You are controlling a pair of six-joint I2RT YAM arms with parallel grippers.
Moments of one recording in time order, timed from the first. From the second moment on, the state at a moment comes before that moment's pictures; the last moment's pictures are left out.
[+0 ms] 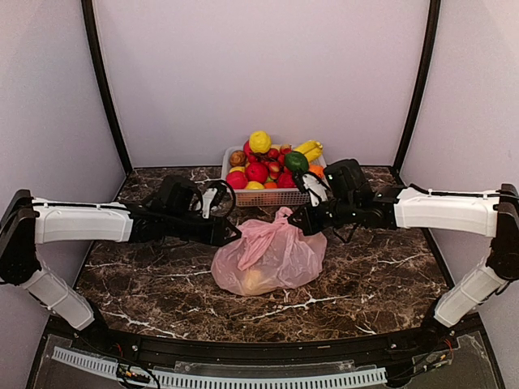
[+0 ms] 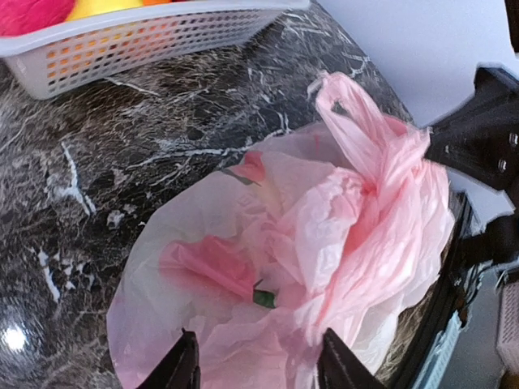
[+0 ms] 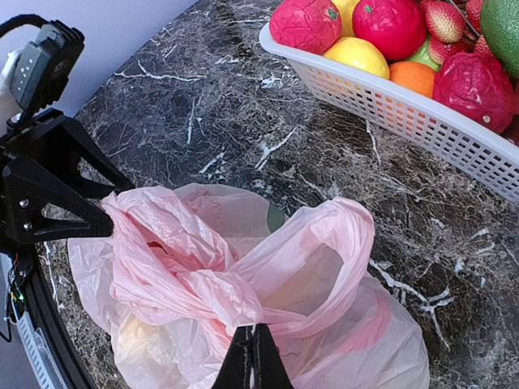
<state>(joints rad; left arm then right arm) -0.74 1.49 0.87 -0.02 0.28 -0.44 0.80 1.49 1.03 -0.19 -0.17 0.26</state>
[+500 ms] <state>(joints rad) -0.82 1.50 1.19 -0.23 0.22 -0.24 0.79 1.49 1.03 -0.17 -0.21 0.25</state>
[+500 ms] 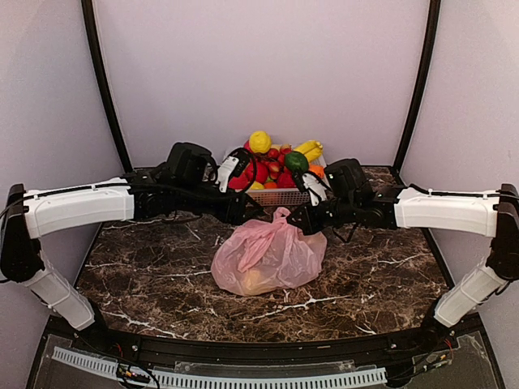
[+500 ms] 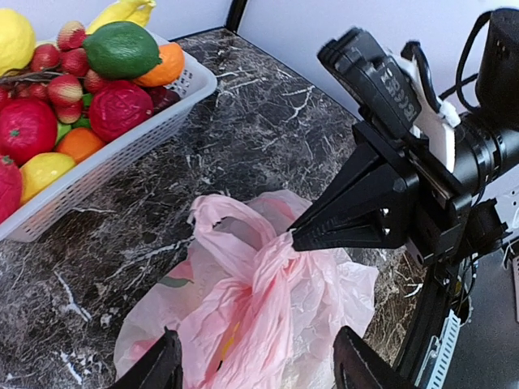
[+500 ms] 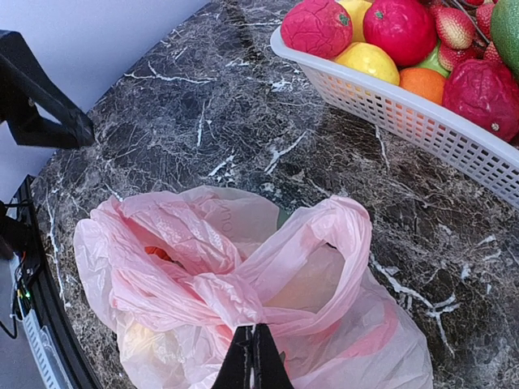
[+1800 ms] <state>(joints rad) -0.96 1.73 1.32 -0.36 -0.04 -0.07 0.79 1.49 1.02 -0.16 -0.16 0.28</state>
